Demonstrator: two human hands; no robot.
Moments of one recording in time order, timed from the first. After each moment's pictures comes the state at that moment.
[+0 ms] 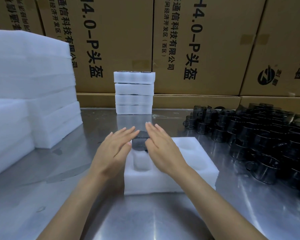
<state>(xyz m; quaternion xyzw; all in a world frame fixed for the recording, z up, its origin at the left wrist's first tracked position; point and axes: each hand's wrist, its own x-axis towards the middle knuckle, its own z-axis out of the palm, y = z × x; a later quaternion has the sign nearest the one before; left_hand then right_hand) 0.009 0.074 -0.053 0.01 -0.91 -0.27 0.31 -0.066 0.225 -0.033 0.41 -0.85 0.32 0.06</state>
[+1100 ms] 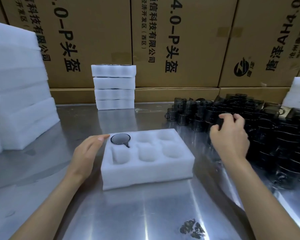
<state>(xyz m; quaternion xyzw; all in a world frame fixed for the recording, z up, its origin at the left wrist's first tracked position) 0.005 0.067 -0.079 0.05 -0.81 -0.48 0.34 -0.119 0.382 -0.025 -0.02 -0.90 0.30 0.31</state>
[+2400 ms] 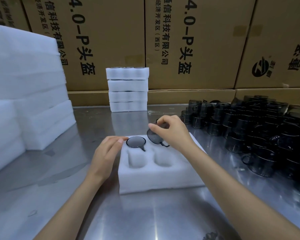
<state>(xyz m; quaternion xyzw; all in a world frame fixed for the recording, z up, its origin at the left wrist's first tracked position) -0.001 0.071 -0.077 0.03 -0.80 -0.49 0.34 -0.114 0.244 -0.021 0.29 -0.83 0.46 0.07</state>
